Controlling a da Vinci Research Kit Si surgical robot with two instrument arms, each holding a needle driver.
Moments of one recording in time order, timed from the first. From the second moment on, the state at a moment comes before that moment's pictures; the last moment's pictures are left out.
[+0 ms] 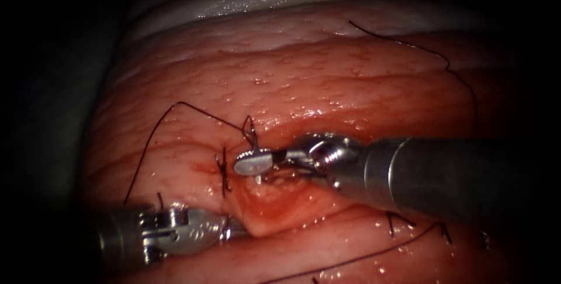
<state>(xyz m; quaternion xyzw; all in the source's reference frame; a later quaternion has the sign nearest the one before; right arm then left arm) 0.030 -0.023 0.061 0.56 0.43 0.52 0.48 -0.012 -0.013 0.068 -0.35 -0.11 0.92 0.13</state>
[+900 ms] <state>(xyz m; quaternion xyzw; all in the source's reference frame) 0.031 -0.026 0.059 0.63 0.38 0.54 0.41 -0.011 -0.013 0.068 -0.35 -0.11 0.92 0.13</state>
